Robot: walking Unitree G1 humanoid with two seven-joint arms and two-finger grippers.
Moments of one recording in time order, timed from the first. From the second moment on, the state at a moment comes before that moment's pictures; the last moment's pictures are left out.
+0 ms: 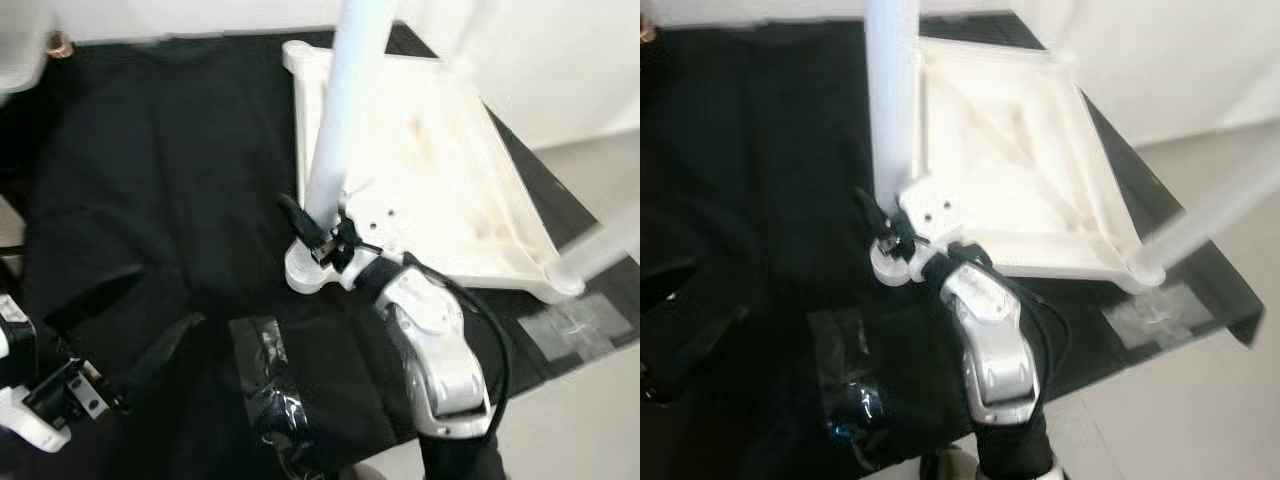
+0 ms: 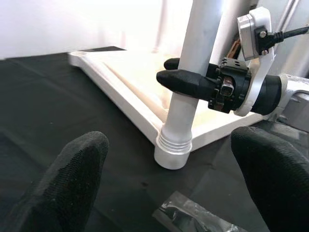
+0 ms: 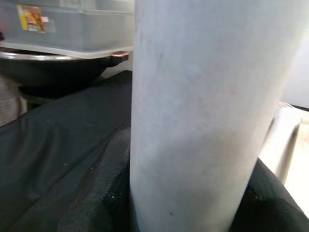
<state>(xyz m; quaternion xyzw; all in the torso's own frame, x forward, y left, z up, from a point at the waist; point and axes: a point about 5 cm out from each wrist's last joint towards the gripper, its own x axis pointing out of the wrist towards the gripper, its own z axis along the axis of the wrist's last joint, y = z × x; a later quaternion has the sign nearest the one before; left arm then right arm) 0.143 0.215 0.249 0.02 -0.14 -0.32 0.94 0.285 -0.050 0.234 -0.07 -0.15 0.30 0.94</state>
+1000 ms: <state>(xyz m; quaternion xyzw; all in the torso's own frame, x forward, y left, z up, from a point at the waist) 0.135 0.209 0.244 0.01 -0.12 -0.32 0.94 0.344 -0.082 0.304 -0.18 -0.13 0.63 0.74</state>
